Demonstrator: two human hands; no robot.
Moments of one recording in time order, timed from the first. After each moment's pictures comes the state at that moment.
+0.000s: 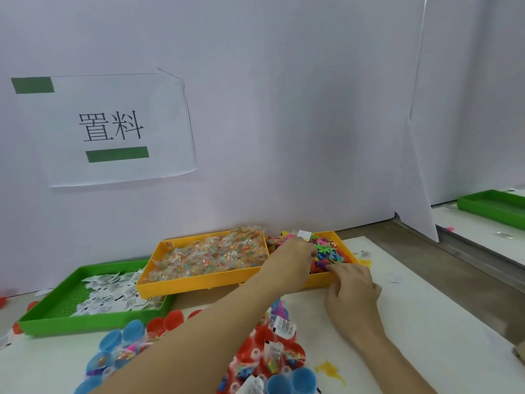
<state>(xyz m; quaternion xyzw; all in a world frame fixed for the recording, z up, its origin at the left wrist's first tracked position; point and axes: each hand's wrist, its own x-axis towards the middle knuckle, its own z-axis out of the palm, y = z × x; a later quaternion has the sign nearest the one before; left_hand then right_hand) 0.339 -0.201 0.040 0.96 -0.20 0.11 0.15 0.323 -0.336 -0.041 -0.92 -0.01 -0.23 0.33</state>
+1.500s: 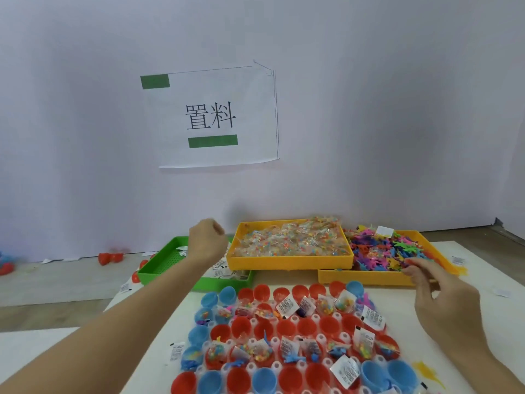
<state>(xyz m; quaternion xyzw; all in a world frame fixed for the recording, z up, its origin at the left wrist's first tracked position) 0.279 0.050 0.052 0.88 0.26 0.26 0.29 0.312 -0.323 -0.037 -0.84 -0.13 -0.36 0.38</state>
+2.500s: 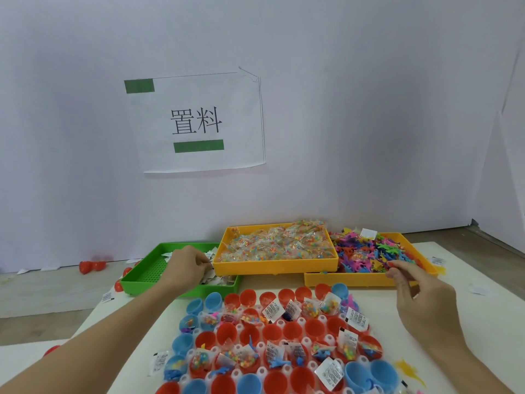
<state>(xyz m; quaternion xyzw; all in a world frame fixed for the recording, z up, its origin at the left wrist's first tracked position) 0.268 0.081 0.012 0.94 0.17 0.17 0.23 0.318 -0.325 -0.044 -0.83 -0.14 -0.36 0.40</state>
